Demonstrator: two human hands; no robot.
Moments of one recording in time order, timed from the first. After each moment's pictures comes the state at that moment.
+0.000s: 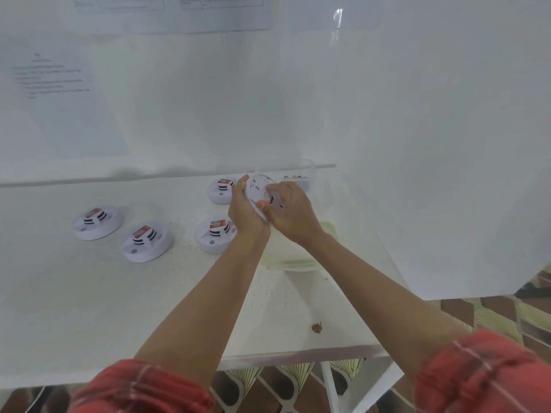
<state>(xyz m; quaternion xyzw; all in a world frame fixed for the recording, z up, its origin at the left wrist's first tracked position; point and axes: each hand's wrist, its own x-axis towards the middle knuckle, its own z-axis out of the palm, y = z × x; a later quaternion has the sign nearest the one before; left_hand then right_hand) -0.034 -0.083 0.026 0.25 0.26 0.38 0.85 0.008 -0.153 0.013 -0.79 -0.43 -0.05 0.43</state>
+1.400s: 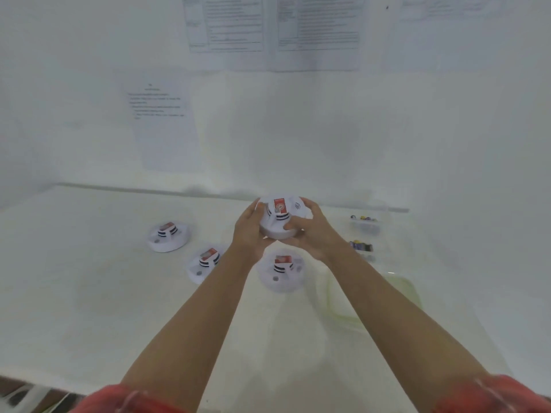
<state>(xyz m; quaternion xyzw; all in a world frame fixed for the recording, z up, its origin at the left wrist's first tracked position) -0.078 0.061 0.012 0.45 0.25 0.33 0.79 0.017 -0.033 0.020 -0.48 -0.25 0.43 0.72</state>
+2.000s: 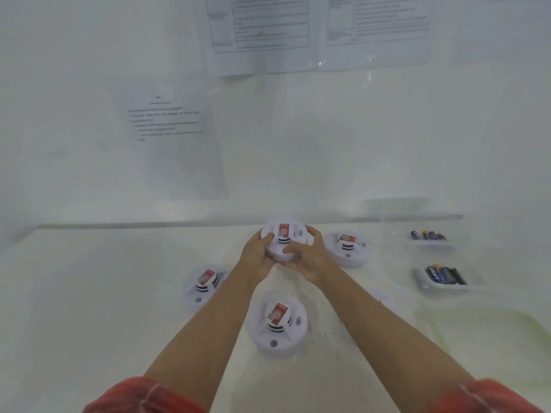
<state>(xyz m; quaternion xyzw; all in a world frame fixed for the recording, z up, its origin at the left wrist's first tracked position) -0.078 0.244 -0.024 0.47 0.22 0.20 0.83 -0.009 0.150 -0.026 -0.48 -0.10 0.38 0.79</state>
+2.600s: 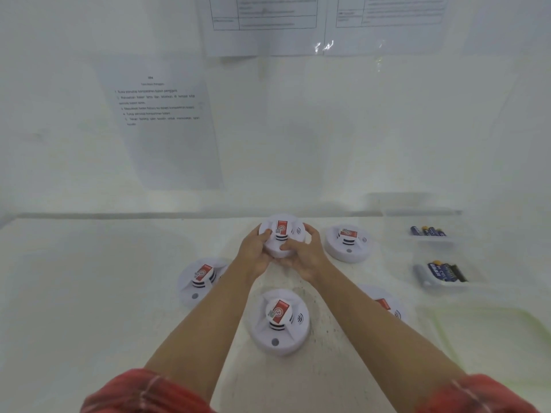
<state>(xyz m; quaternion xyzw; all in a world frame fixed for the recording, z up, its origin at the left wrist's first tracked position) -0.068 0.259 -0.041 0.47 0.26 0.19 0.82 -0.004 0.164 -0.048 -0.49 -0.07 0.36 0.79</state>
